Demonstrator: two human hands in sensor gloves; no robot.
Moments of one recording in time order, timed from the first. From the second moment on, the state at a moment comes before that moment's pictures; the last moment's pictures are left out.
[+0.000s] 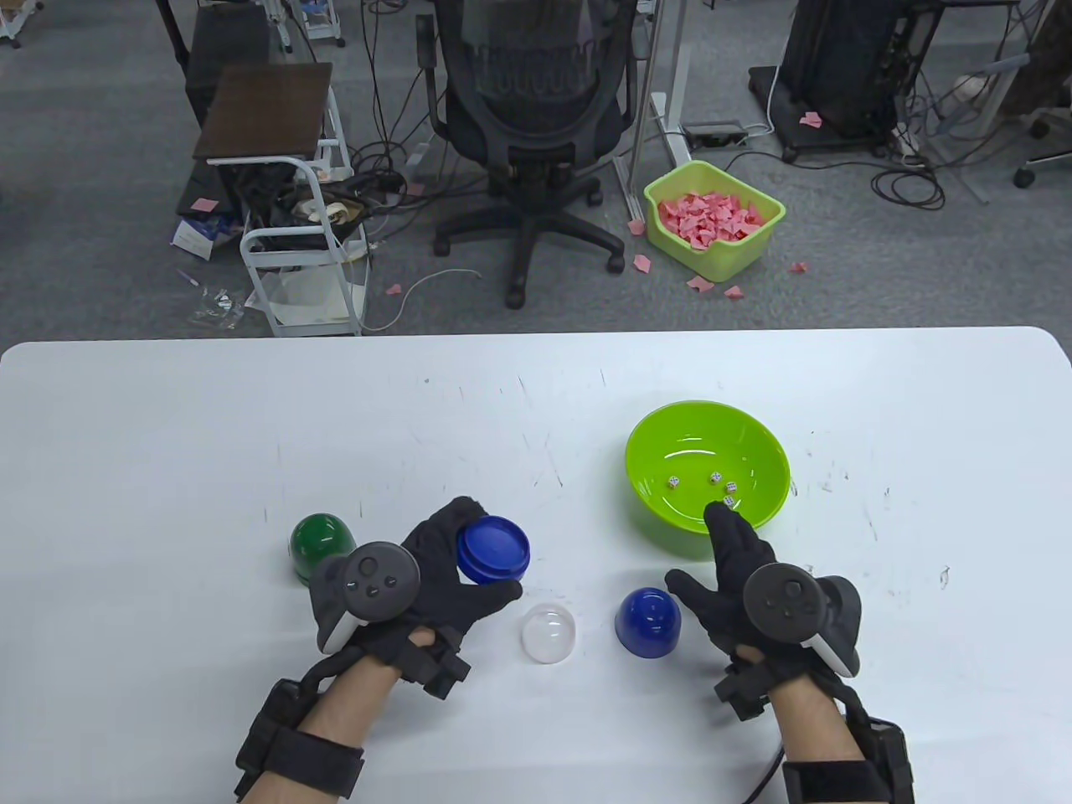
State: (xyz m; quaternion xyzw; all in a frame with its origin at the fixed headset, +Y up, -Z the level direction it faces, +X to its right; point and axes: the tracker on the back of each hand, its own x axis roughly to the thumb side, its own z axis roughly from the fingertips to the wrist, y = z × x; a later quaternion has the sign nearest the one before) left_hand -0.183 -0.691 -0.329 0.09 -0.19 0.37 0.91; right_hand 0.198 -0.703 -0.319 0.12 -0.12 0.95 0.26
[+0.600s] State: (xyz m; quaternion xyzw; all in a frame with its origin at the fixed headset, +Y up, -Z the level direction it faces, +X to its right) left_hand -0.197 -0.715 -0.316 0.10 -0.19 0.40 0.89; right_hand 0.114 -0.687 -0.310 0.26 -0.12 0.95 0.13
